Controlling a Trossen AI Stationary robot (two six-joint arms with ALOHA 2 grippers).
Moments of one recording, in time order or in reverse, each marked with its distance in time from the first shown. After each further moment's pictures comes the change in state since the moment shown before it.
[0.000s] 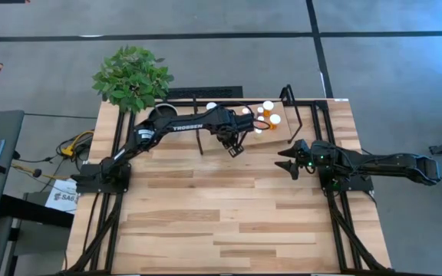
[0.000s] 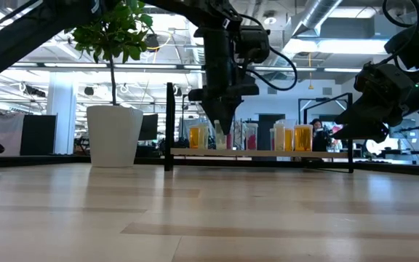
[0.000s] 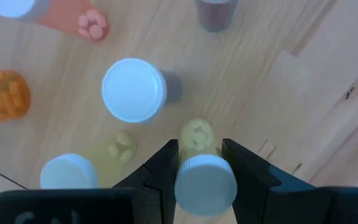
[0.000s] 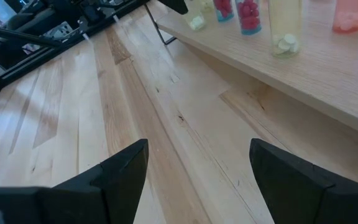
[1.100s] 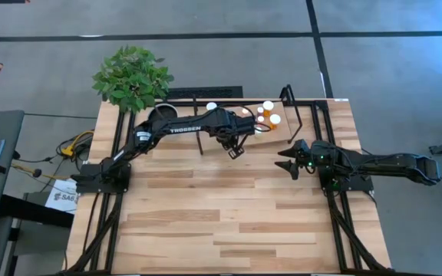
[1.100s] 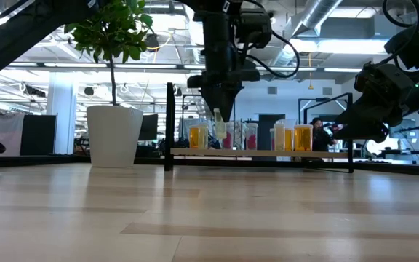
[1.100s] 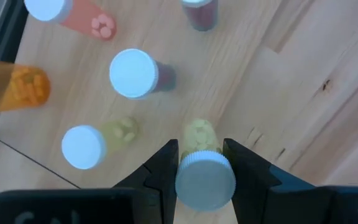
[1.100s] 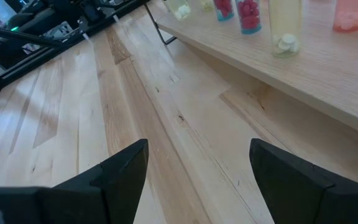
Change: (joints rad) left arm -0.040 -0.028 0.060 -0.080 -0.051 -0.034; right arm 0.000 0.000 0.000 0.000 0.000 0.000
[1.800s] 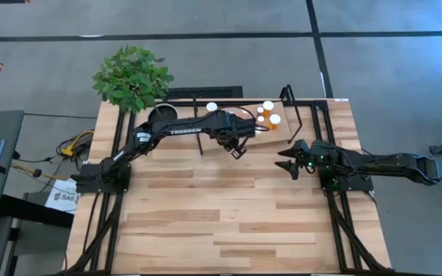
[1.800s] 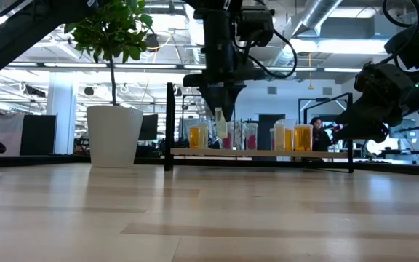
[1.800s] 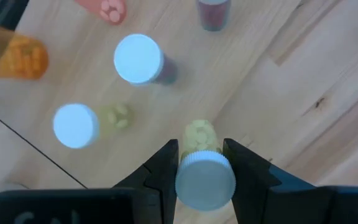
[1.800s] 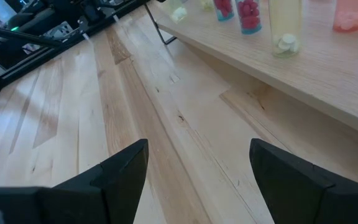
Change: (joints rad) left arm -0.014 0.000 0.001 -0.003 -0.014 -0.177; right arm 0.000 0.000 0.000 0.000 0.000 0.000
